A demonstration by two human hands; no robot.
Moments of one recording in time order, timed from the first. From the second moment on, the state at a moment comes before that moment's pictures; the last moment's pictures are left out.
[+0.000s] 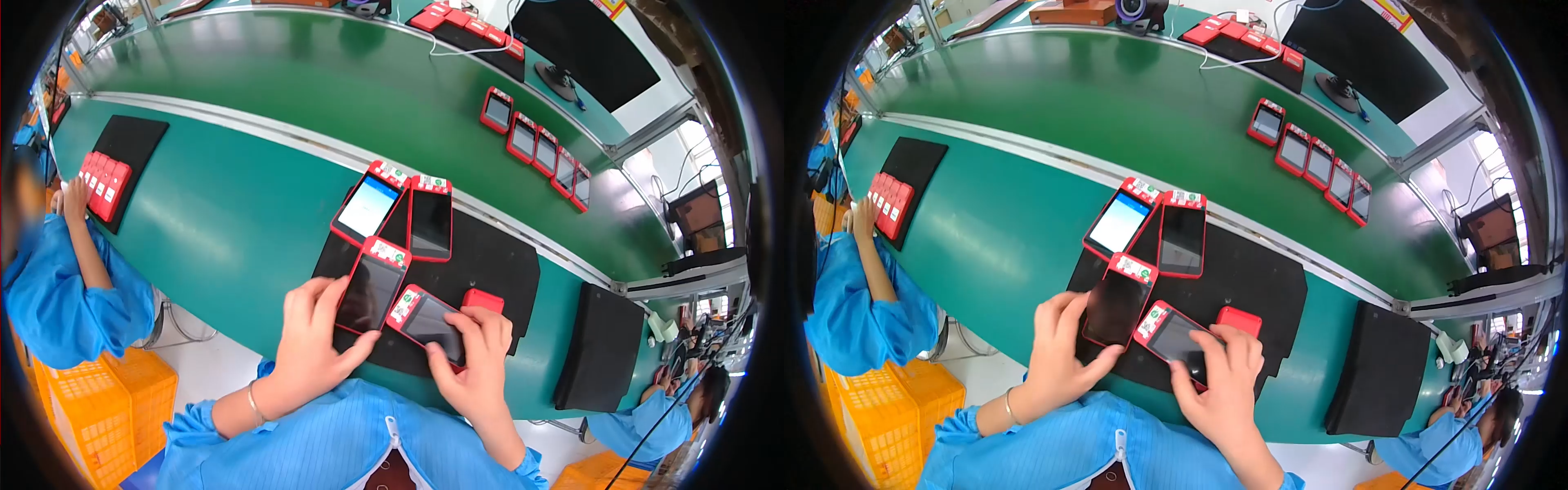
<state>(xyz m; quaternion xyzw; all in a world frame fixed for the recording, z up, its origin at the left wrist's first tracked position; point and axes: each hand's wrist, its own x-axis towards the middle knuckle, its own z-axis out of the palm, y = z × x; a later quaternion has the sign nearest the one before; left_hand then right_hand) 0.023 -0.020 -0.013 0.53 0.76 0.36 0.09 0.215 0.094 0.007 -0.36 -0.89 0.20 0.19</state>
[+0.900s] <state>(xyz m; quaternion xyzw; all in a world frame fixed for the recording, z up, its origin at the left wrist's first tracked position) 0.072 0.150 -0.010 0.66 0.65 0.37 -0.01 0.238 0.217 -0.024 -0.53 -0.80 0.11 0.27</state>
